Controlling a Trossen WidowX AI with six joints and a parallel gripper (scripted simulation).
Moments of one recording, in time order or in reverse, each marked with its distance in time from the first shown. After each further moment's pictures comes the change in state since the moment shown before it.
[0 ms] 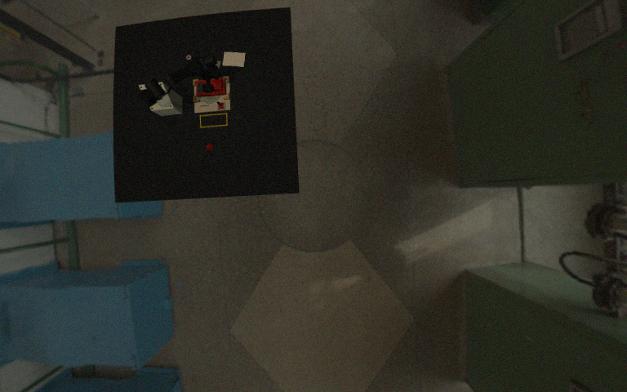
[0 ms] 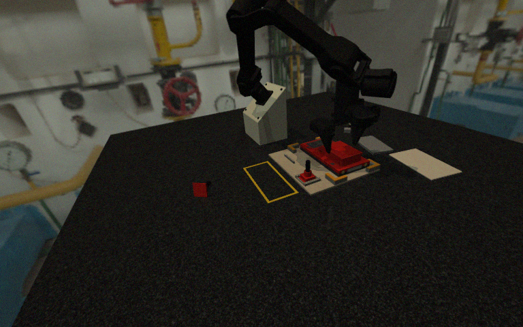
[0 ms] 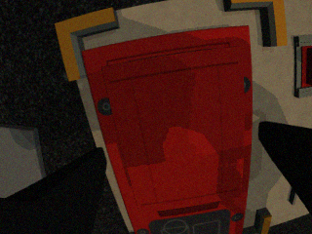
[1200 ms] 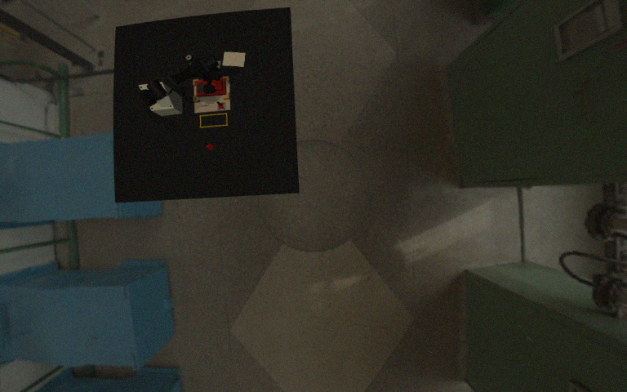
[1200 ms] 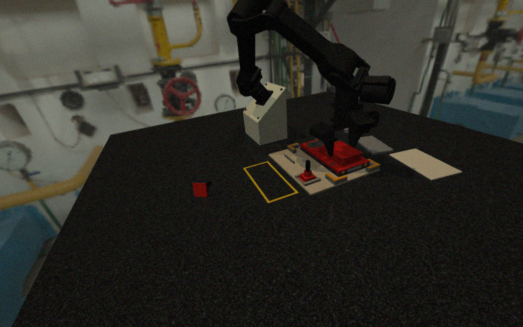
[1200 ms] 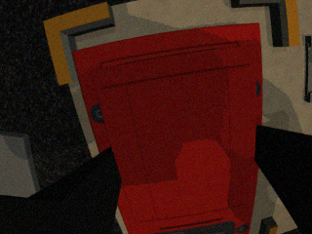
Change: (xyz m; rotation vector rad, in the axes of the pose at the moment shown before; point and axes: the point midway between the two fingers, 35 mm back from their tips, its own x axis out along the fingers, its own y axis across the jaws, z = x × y) arm 0.014 0.000 0.000 0.000 -0.001 -0.002
